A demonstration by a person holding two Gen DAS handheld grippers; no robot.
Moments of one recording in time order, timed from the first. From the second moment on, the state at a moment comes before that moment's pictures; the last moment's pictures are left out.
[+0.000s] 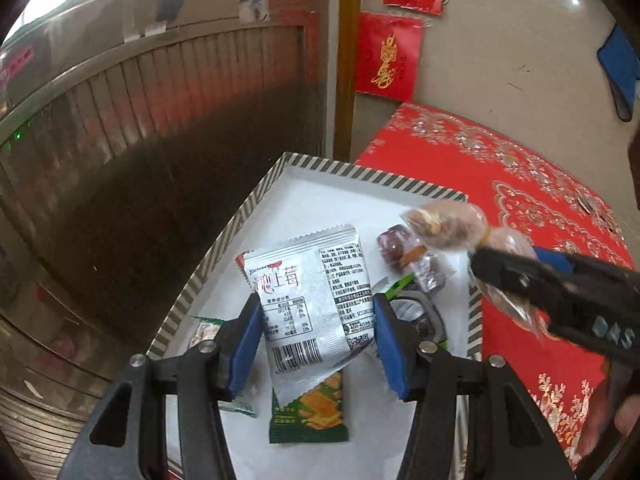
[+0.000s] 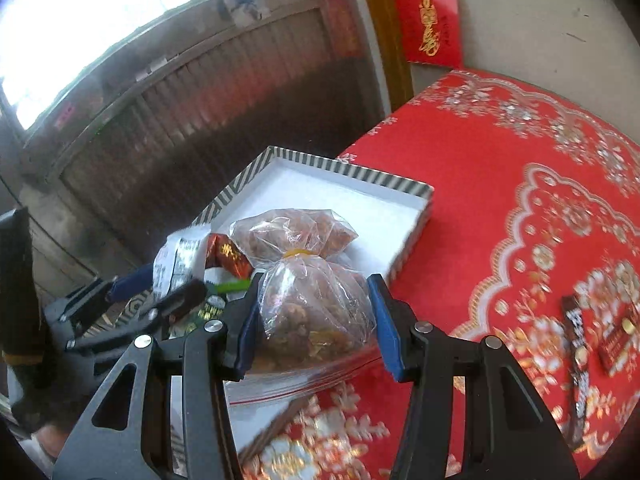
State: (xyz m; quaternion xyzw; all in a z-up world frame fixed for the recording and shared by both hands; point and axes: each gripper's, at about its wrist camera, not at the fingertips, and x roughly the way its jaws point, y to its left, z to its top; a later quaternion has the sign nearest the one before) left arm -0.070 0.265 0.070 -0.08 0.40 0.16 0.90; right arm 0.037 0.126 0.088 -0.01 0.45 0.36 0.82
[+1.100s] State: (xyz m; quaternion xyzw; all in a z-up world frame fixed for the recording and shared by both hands) left arm -0.077 0.295 0.048 -0.12 0.42 0.21 0.87; right arm 0.033 0.148 0.083 0.05 0.47 0.37 0.80
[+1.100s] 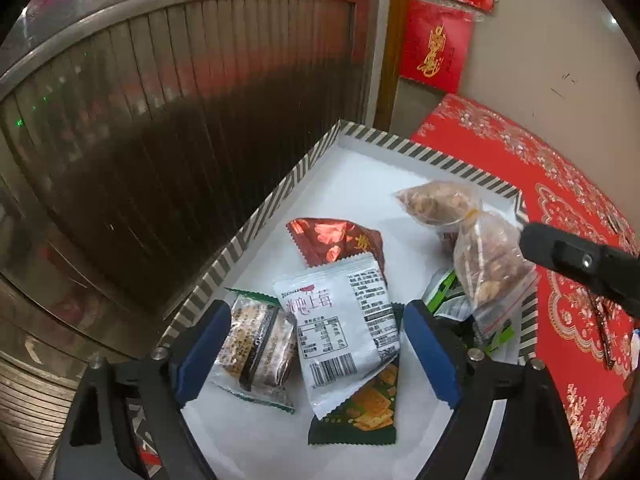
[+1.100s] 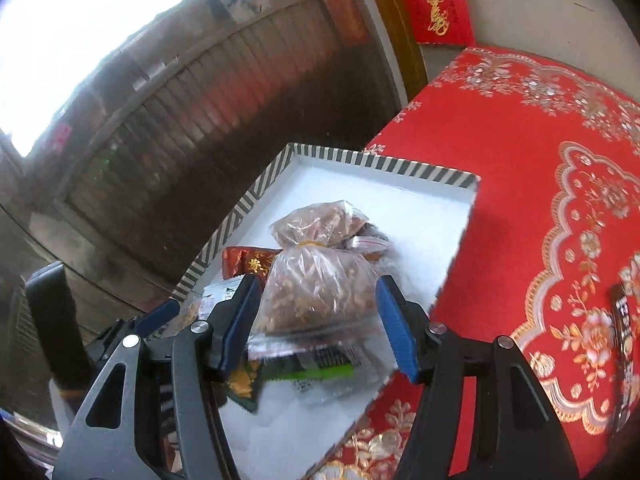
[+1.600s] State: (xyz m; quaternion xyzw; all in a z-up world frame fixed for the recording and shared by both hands) left arm -0.075 0.244 0.072 -0.08 0.40 0.17 0.90; right arm 0.015 0.083 0.091 0.04 0.46 0.33 0.82
